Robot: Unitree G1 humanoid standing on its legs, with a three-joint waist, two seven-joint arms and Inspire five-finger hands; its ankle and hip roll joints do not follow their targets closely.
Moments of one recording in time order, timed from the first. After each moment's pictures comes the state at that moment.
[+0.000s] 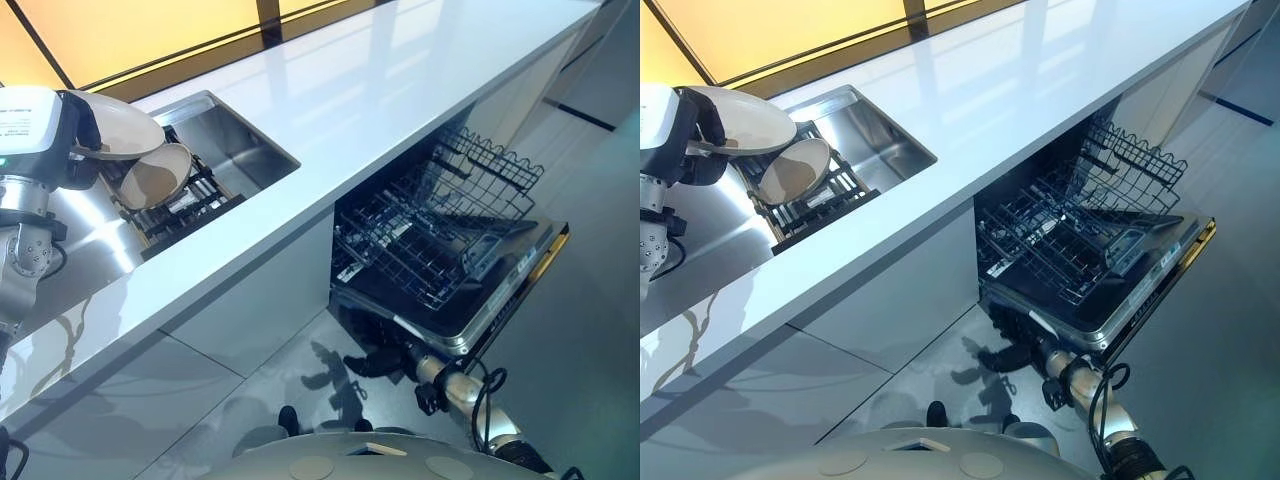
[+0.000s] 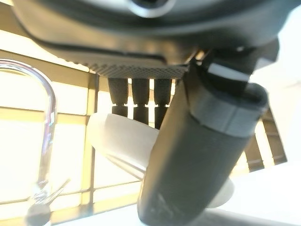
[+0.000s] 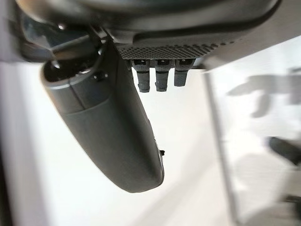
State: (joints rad) left arm -0.18 1.09 0.04 0.25 0.49 -0.11 0.40; right arm 0.14 -0.38 0.30 0.31 0.29 -0.07 0.31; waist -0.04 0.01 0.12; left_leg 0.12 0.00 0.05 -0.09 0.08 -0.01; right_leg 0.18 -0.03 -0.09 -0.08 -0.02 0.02
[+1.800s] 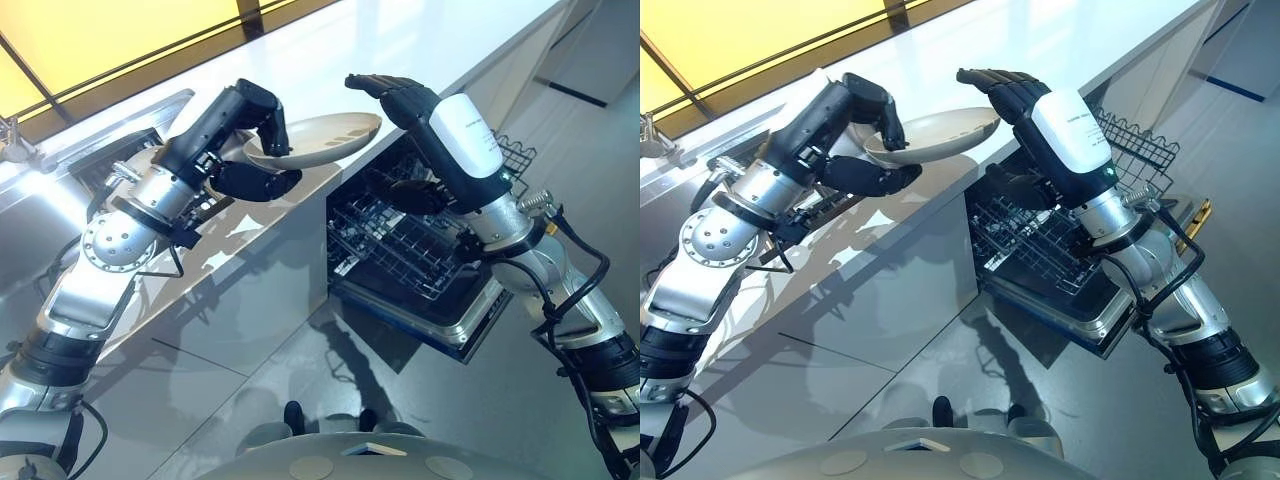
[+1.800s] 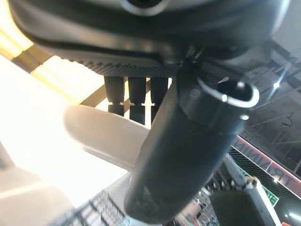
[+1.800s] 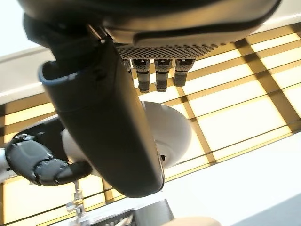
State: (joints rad) left arm -0.32 0.81 -0.13 -0.30 -0.25 -0.04 -0.16; right arm -0.32 -0.79 0.25 -0.27 -0.41 -0.30 -0.16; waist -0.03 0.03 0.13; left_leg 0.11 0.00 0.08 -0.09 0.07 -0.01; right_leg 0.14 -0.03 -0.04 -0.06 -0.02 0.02
